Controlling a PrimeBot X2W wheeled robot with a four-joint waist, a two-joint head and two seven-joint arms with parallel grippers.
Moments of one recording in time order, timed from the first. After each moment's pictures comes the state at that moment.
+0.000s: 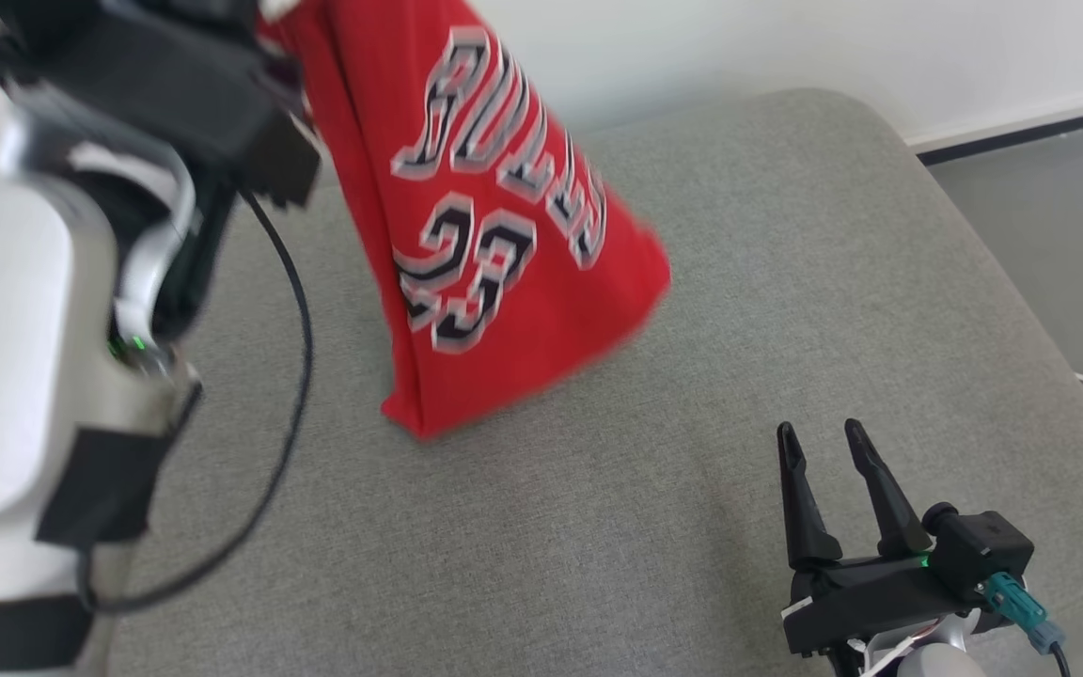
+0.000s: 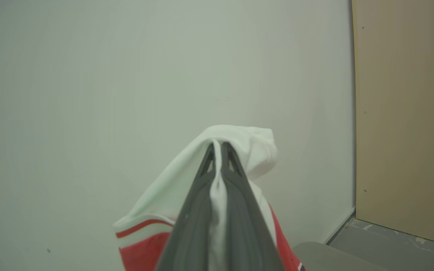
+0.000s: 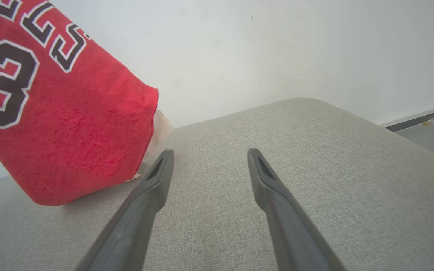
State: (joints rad) left arm -1.01 0.29 -0.30 0.10 -0.45 -0.09 0.15; right arm -0.16 -0.05 0.11 0.26 0.28 0.13 -0.26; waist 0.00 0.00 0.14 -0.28
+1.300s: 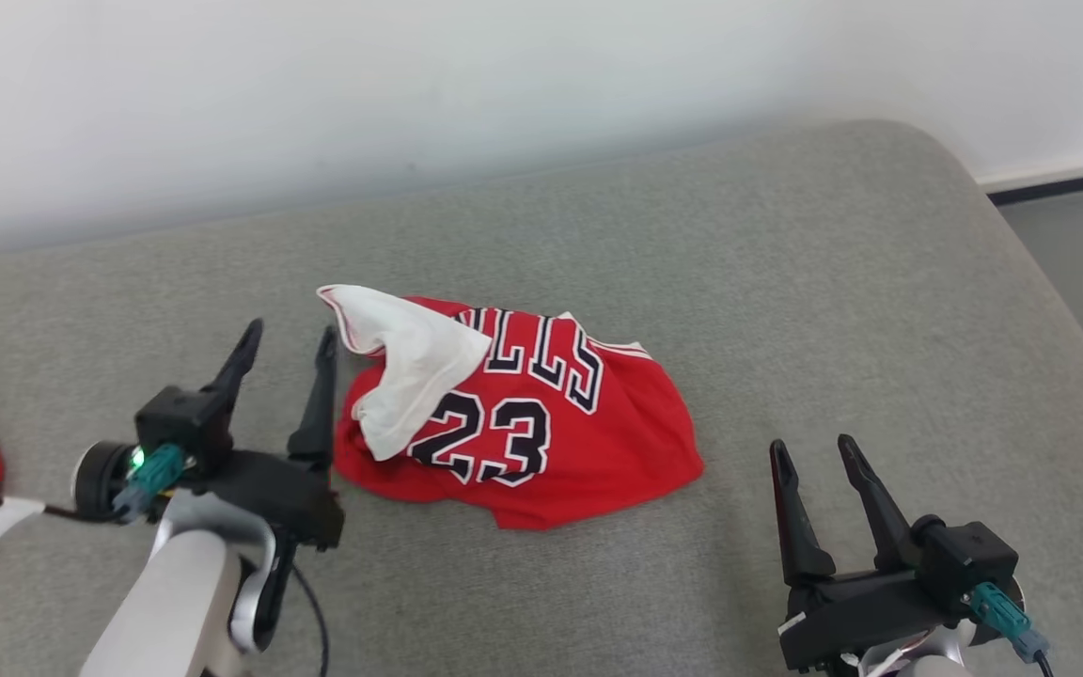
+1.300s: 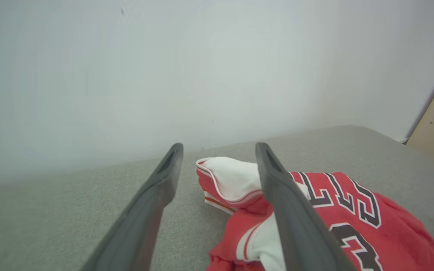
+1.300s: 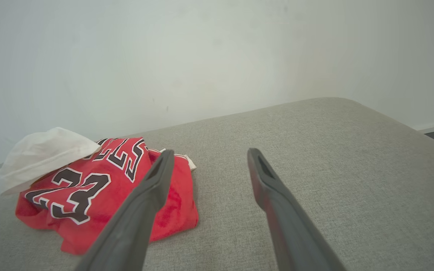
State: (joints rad) left arm -0.54 0.24 -0.35 0.52 -0.45 -0.03 -0.25; right arm -0.15 -0.05 0.11 0.29 0.24 0.13 -0.26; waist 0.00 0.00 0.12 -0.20
